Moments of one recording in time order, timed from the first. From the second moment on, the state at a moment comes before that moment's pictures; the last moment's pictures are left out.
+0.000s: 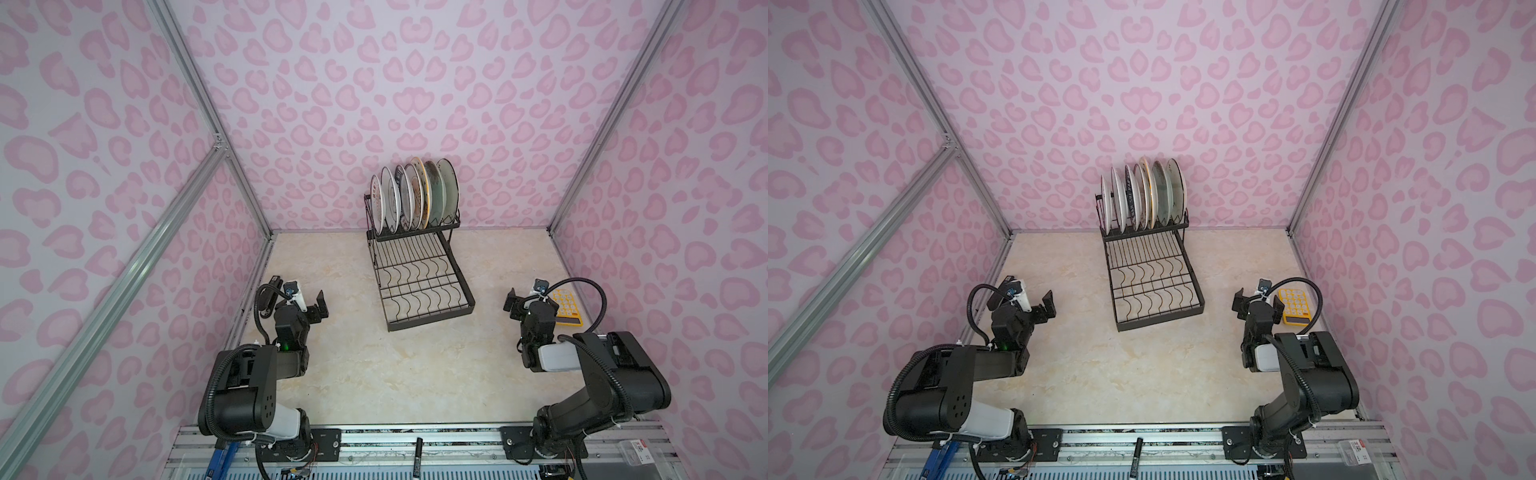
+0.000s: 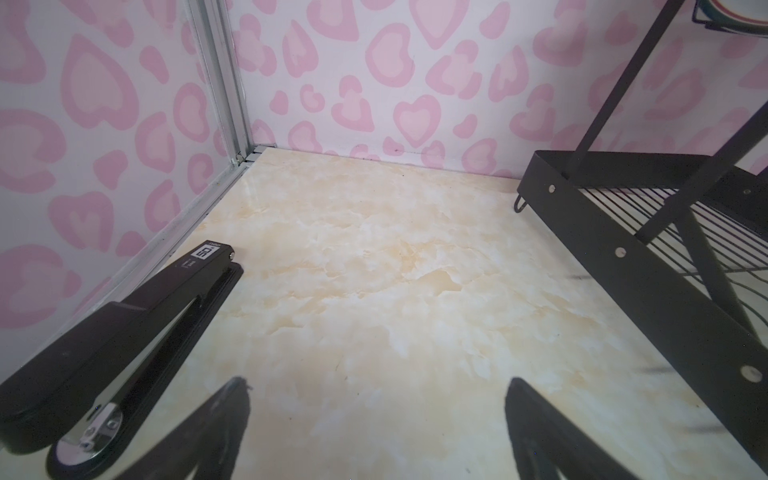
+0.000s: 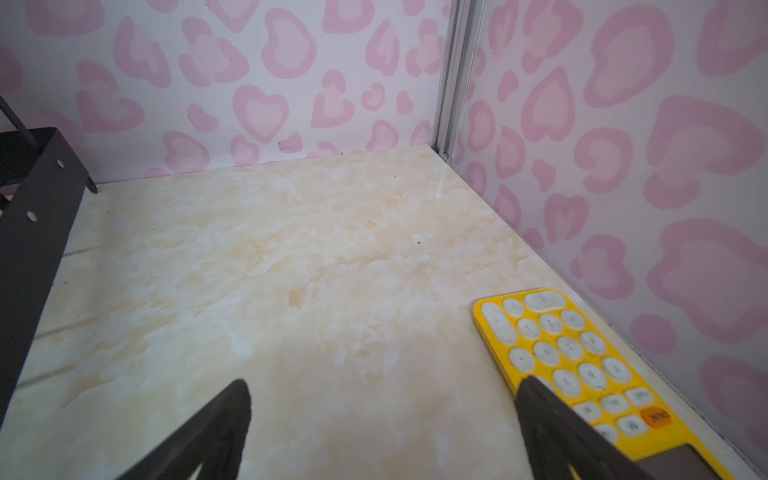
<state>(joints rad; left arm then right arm) 0.06 1.48 0.29 0.93 0.00 -0.09 0.03 1.57 0.30 0.98 0.35 0.07</state>
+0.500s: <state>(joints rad) 0.04 1.48 0.32 0.90 -0.02 -0.06 0.04 1.56 0.30 1.01 0.37 0.06</state>
